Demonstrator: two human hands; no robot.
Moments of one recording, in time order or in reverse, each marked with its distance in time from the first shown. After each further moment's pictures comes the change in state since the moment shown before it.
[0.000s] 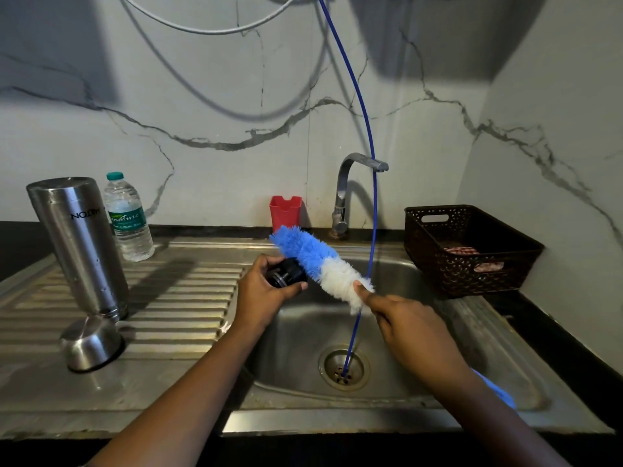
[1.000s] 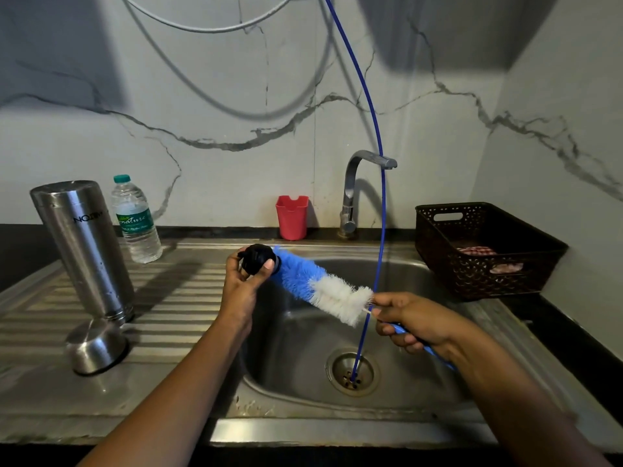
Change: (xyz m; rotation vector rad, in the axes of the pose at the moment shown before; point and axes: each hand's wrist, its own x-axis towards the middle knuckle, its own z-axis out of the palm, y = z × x) left_hand 0.017 -0.011 -0.014 -0.479 0.089 -0.141; right_hand 0.038 0.020 0.002 1.189 -0.638 0.377
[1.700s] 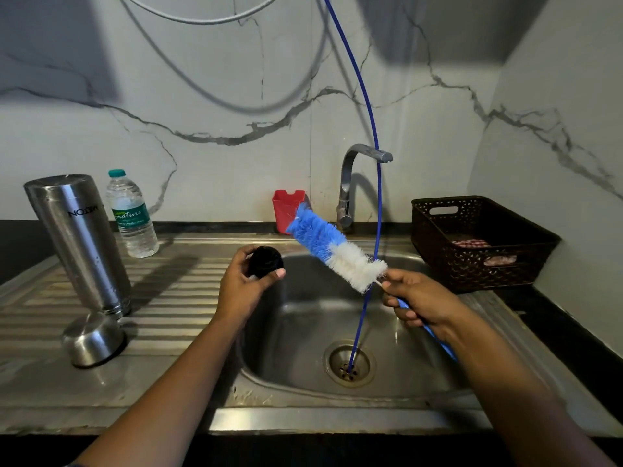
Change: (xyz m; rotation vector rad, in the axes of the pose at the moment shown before) left_hand -0.005 -0.001 -0.003 0.288 -0.055 0.096; right_hand 0.006 0.004 -0.016 0.113 0.194 -0.138
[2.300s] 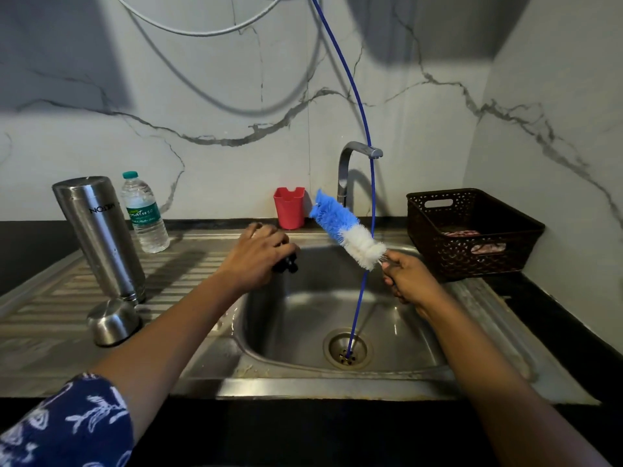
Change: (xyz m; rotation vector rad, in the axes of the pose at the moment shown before) left_hand 0.020 0.050 -0.002 1.606 -0.496 0.885; right_hand 0.011 0.009 -0.004 -0.139 0.278 -0.127
